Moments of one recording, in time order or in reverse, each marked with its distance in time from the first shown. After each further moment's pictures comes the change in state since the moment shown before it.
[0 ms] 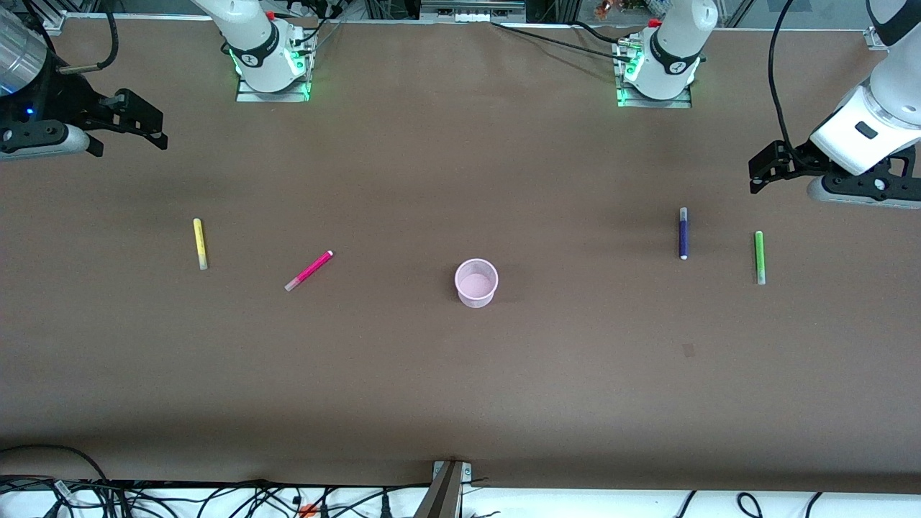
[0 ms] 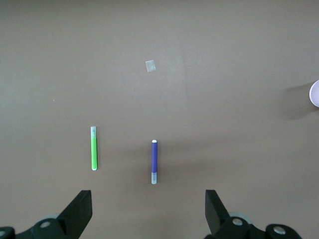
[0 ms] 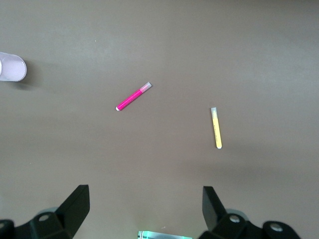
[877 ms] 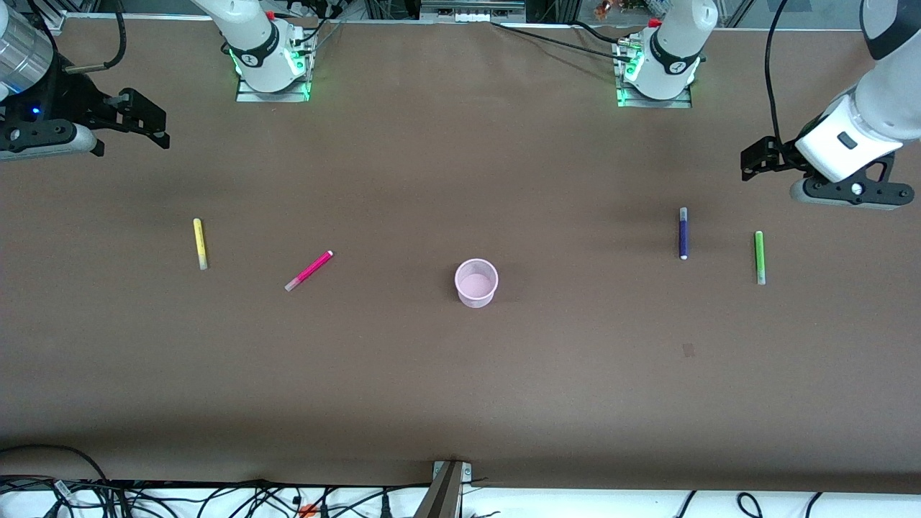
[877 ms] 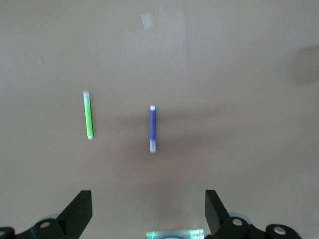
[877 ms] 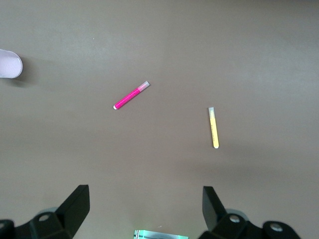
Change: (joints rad) left arm 0.000 0.037 0.003 -0.006 0.003 -0.151 0.002; right arm 0.000 0.000 0.008 0.000 -0.016 -0.003 -0.002
